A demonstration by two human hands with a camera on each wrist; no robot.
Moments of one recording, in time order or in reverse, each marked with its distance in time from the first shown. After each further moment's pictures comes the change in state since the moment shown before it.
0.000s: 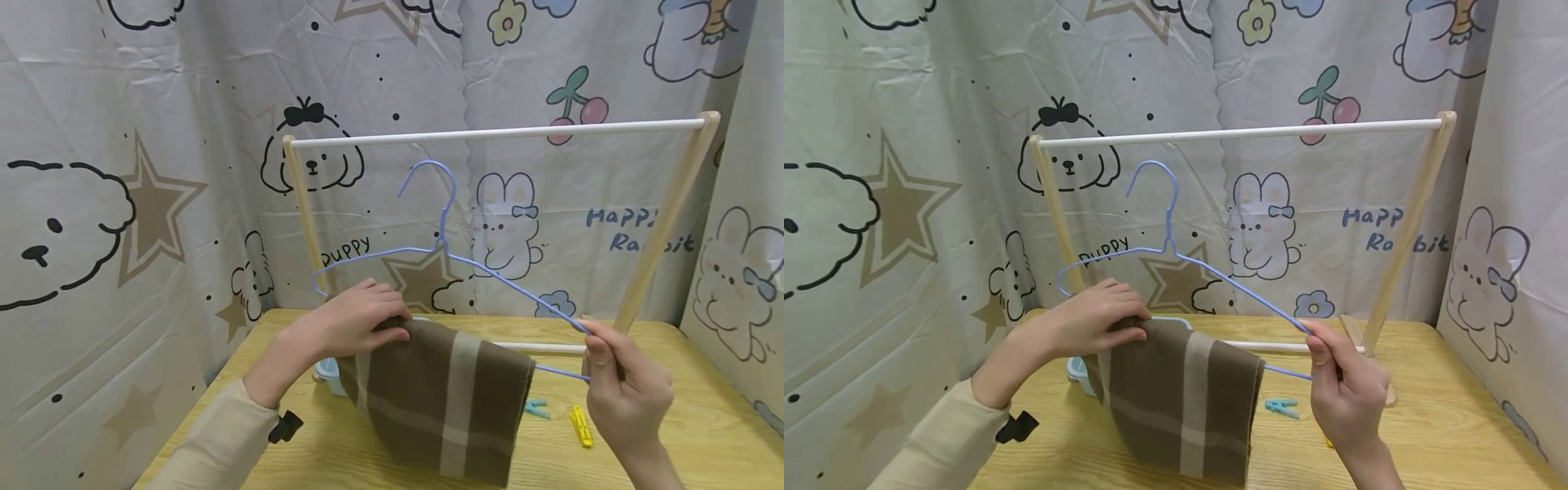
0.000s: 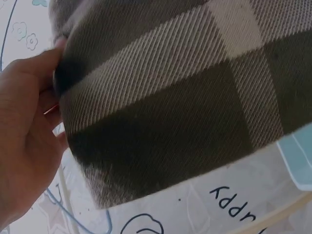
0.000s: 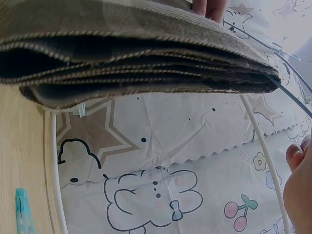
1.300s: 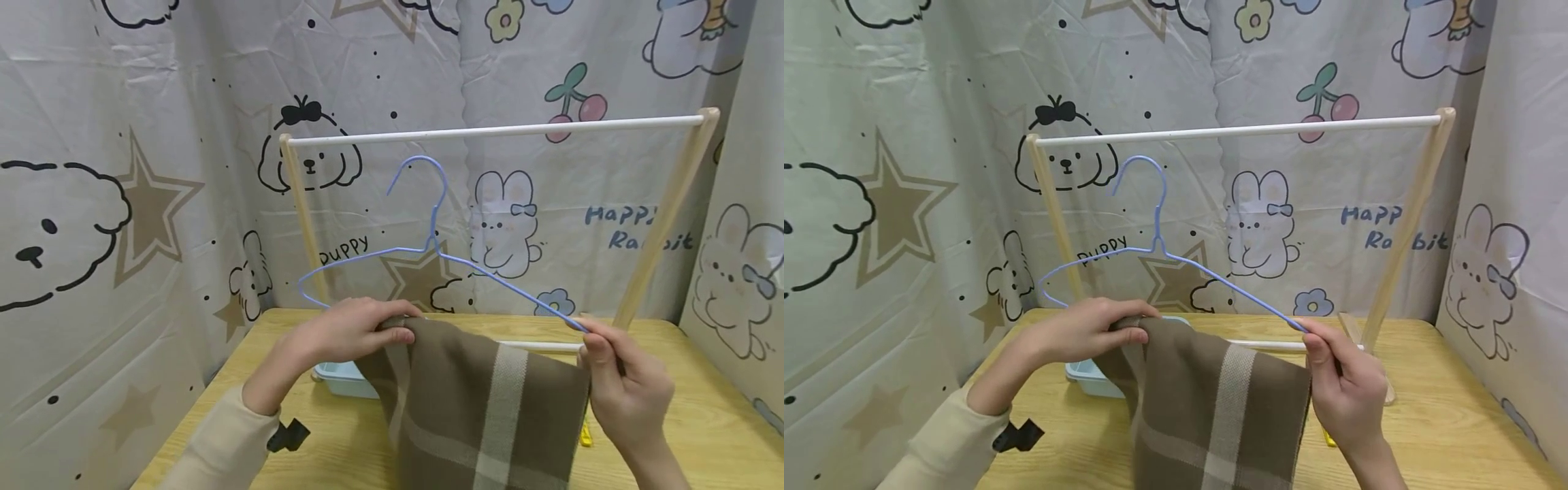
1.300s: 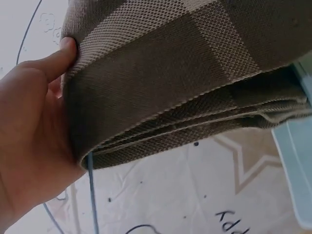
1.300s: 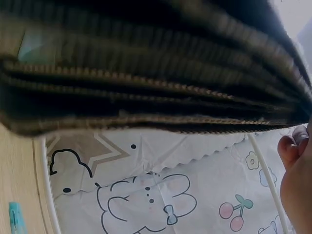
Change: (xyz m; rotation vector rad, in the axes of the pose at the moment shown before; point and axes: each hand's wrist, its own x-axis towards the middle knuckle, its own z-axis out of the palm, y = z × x) left_hand 0.004 0.018 -0.012 -0.301 -0.256 -0.342; right_hand -0.003 0.003 -0.012 0.004 -0.060 0.073
